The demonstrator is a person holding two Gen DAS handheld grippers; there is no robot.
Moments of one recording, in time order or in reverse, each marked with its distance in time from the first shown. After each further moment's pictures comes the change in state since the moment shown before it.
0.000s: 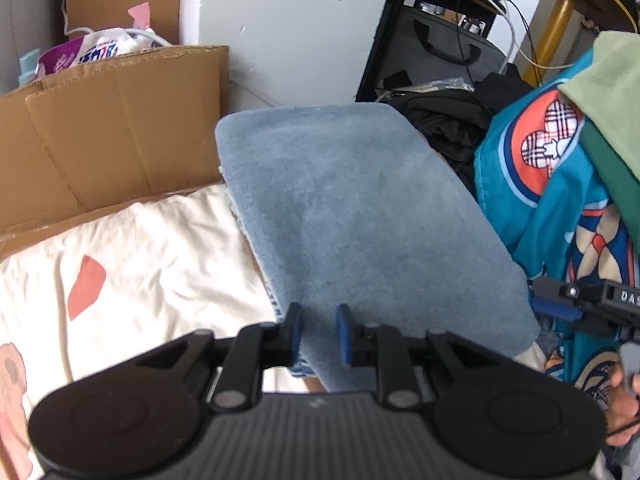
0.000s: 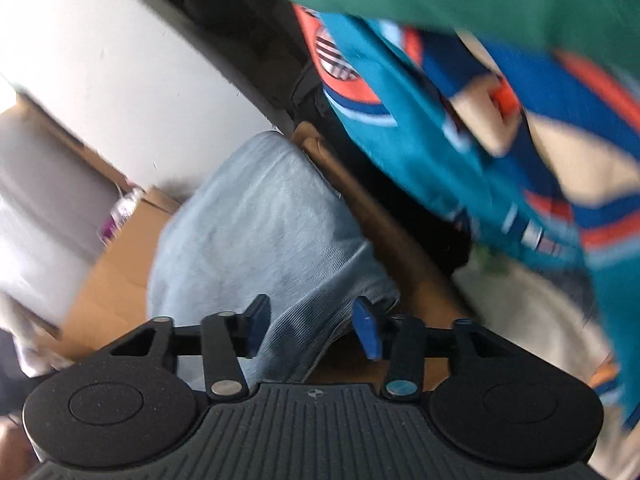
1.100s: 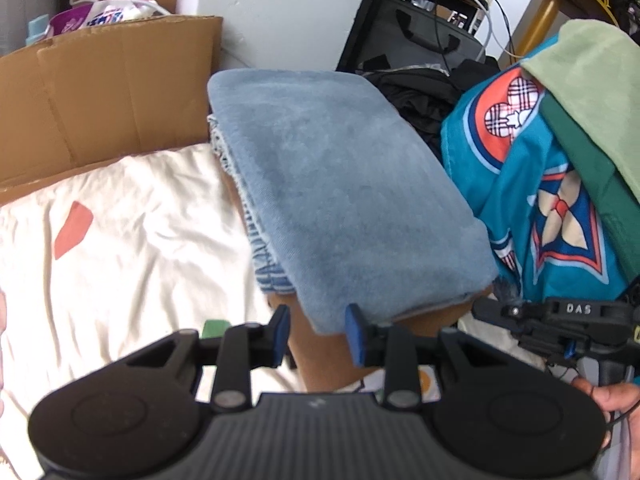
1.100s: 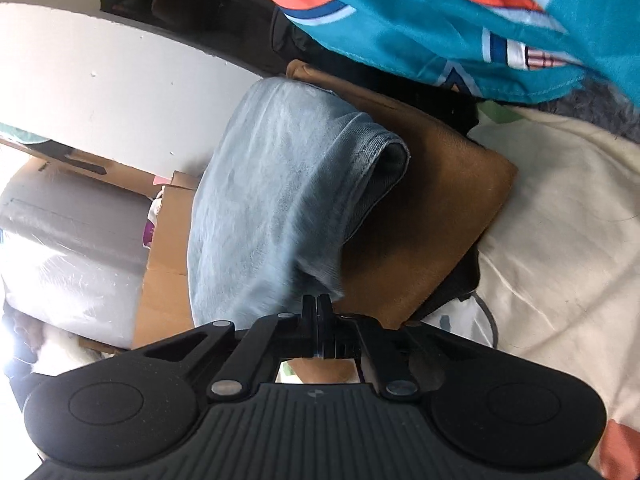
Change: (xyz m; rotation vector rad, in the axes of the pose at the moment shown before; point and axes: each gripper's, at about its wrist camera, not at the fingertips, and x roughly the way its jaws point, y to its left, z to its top) left arm -0.028 -0.002 -0.049 -0.031 0.024 -0.073; right arm -0.002 -0.012 -0.067 0.209 0.096 0.139
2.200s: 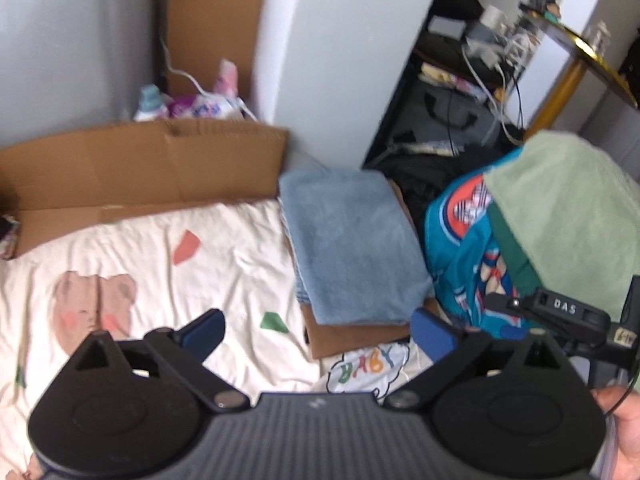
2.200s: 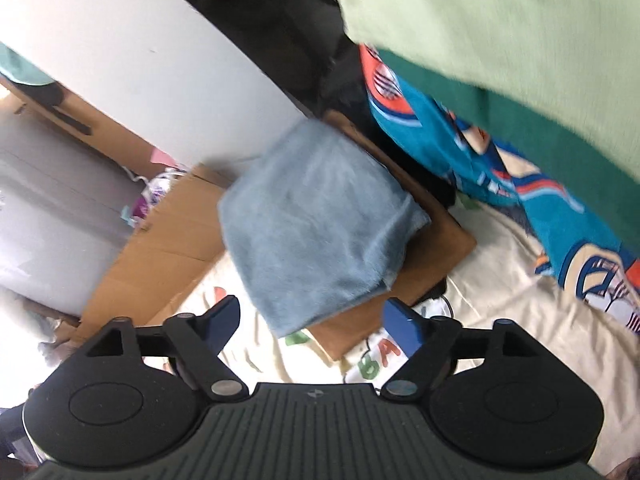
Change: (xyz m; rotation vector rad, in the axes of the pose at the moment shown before) left arm -0.249 -0.050 0.052 -0.132 -0.041 0.153; right arm -0.123 0.198 0.017 -0.185 0.035 -0.326
